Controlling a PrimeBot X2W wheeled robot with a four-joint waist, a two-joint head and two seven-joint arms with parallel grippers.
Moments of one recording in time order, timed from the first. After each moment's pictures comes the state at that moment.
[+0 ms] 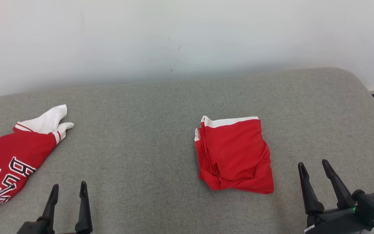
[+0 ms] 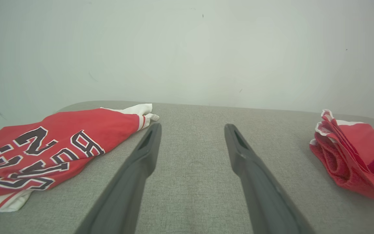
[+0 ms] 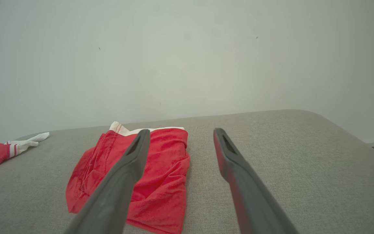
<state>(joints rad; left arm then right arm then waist) 0.01 0.05 0.09 0.13 -0.13 -0.06 -0.26 -0.06 -0.26 0.15 0.18 0.39 0.13 -0.26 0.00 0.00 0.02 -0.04</state>
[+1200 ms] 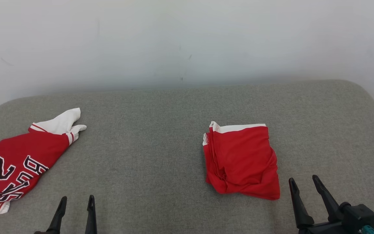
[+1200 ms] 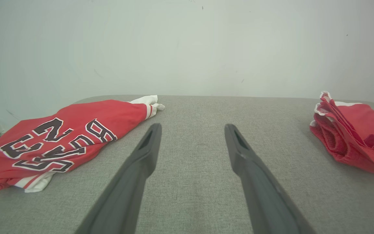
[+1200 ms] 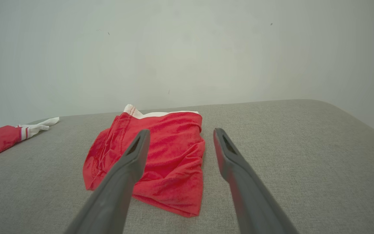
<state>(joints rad) 0.07 0.05 0.07 0.14 -0.07 -0.09 -0.26 0.00 -0.20 0.14 0.23 0.32 0.13 -0.26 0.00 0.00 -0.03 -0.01</state>
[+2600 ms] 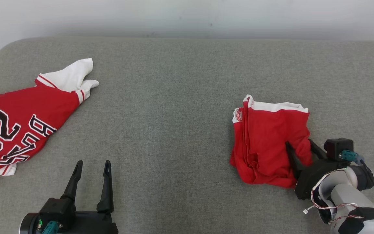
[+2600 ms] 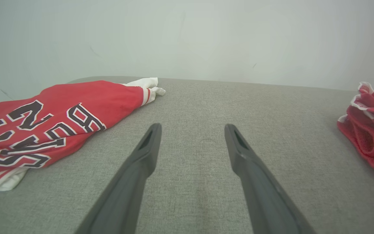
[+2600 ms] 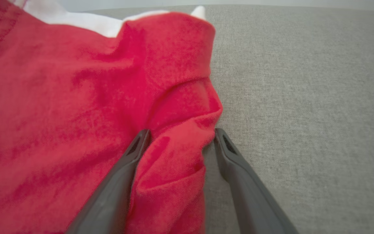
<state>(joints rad) -0.09 0.05 -0.03 0.15 -0.11 -0.05 -0.26 -0.60 -0.31 0.47 0.95 0.56 0.13 -0.20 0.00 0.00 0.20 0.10</state>
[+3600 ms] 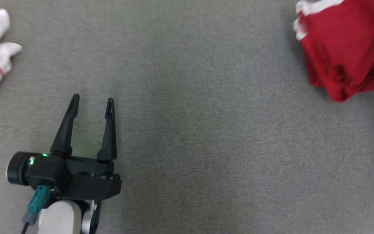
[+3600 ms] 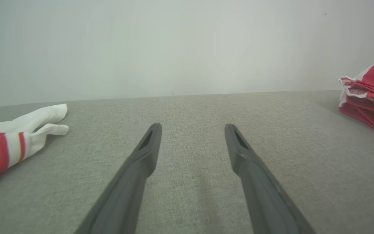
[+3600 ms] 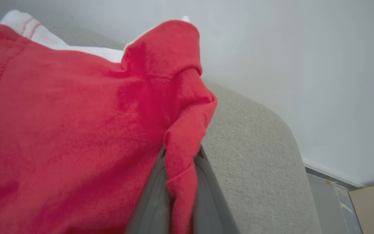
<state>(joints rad) -0.28 0.05 -0.06 -0.01 -0.06 -0.06 -0.26 -1.06 -0.73 0.81 0.83 0.64 0.13 -0.19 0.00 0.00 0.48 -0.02</state>
